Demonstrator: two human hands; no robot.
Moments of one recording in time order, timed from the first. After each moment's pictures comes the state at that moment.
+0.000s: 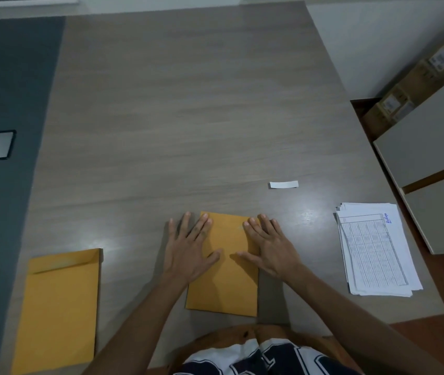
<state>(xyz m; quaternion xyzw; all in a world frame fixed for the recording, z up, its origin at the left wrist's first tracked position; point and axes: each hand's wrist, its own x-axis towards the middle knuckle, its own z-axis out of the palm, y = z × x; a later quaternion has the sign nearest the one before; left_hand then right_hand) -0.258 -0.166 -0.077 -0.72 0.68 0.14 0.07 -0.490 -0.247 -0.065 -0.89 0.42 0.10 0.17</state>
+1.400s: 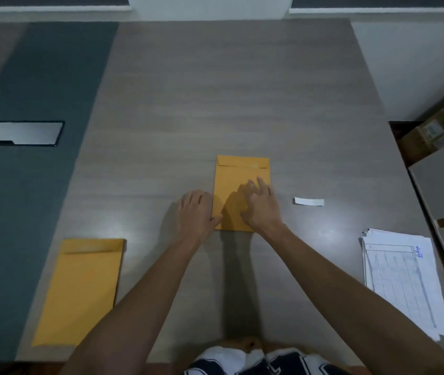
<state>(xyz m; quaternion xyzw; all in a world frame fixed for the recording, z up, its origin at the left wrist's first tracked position) -0.215 -0.230 -0.043 -0.81 0.56 0.13 -0.06 -0.371 -0.330 -0.021 -0.88 0.44 0.09 0.13</state>
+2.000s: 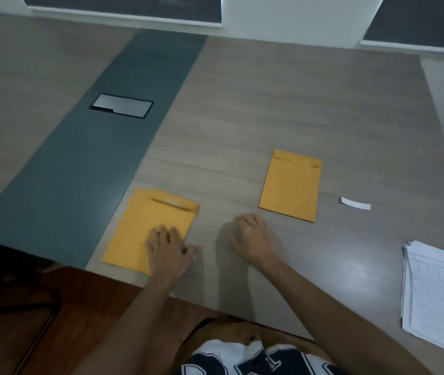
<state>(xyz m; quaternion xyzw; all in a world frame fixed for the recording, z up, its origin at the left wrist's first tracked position) -0.179 0.016 -0.054 -0.93 0.31 0.21 0.03 -0.337 -0.156 -0.050 -0.92 0.33 0.02 0.20</state>
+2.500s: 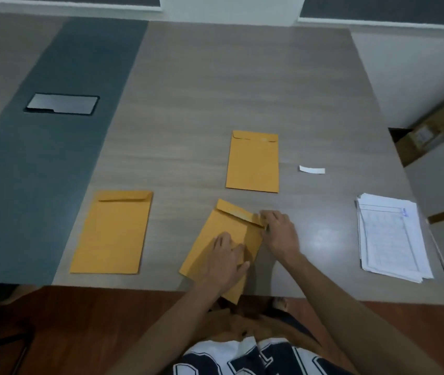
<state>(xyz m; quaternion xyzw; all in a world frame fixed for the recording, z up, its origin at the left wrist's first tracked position) -0.332 -0.033 -0.041 -0.74 0.63 0.23 -0.01 -0.462 -0.168 -0.047 -0.84 0.51 -0.01 0.20</state>
